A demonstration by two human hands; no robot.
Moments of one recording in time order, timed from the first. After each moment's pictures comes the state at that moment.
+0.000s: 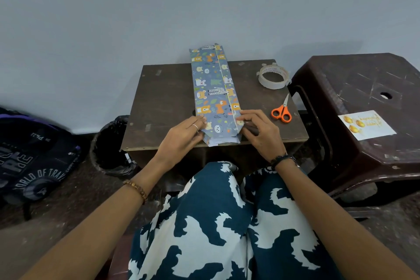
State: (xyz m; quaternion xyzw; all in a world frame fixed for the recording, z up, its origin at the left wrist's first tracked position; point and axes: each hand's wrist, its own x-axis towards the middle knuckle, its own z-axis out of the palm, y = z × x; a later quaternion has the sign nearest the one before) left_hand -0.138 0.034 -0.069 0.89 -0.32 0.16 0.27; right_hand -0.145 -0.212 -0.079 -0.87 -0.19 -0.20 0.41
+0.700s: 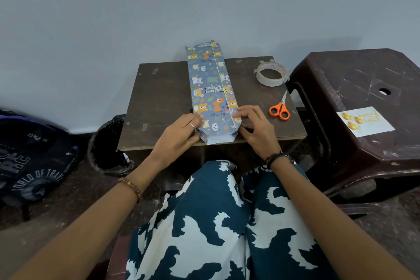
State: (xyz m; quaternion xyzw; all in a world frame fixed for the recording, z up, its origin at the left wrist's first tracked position) left_hand -0.130 0.037 -0.074 0.90 -0.33 0.17 0.24; right_hand -0.140 -0.205 -0.082 -0.86 -0.17 -0.18 0.45
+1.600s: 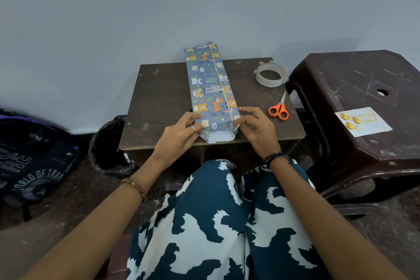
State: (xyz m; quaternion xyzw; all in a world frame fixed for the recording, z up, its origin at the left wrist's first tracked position) left_hand -0.136 0.037 -0.071 0.89 -0.34 0.20 0.22; right_hand -0.143 -0.205 -0.080 -0.86 -0.13 -0.19 0.45
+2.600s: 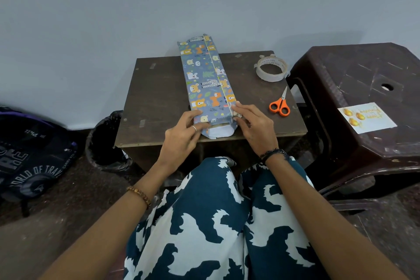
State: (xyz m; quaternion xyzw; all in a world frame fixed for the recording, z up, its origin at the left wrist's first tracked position) left_hand -0.145 0.023 -0.088 0.90 -0.27 0.21 0.28; right_hand -0.142 -0.195 -0.080 -0.88 -0.15 -0.26 0.37
